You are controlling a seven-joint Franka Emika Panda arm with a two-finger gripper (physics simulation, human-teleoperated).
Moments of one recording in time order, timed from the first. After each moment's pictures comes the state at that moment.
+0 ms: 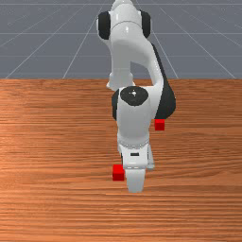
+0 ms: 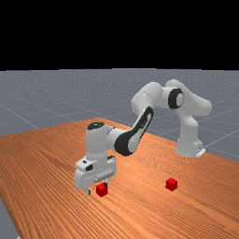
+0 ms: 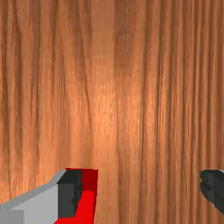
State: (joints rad) arm 0.04 1.04 0.01 -1.10 0.01 2.17 -0.77
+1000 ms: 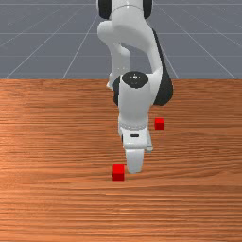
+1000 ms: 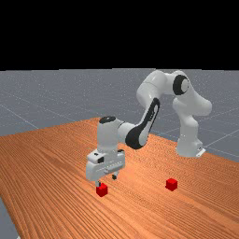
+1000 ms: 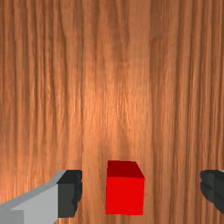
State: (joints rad) arm 0.05 0.81 0.00 -1.49 -0.01 2.33 -0.76
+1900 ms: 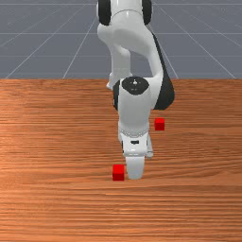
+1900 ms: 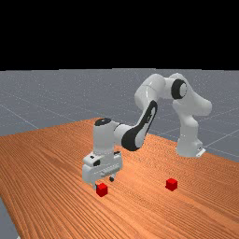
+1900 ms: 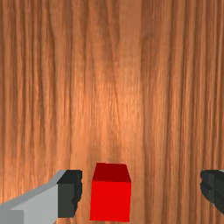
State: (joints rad) arm 0.05 0.88 0.00 -1.36 0.00 2.26 -0.76
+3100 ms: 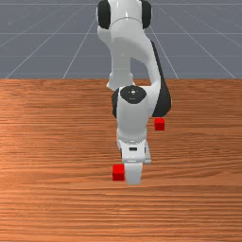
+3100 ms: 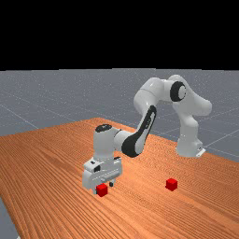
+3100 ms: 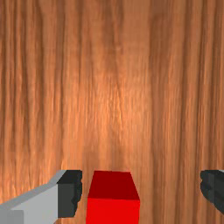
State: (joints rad) arm 0.04 0.92 0.00 -1.38 0.00 2.32 -0.78
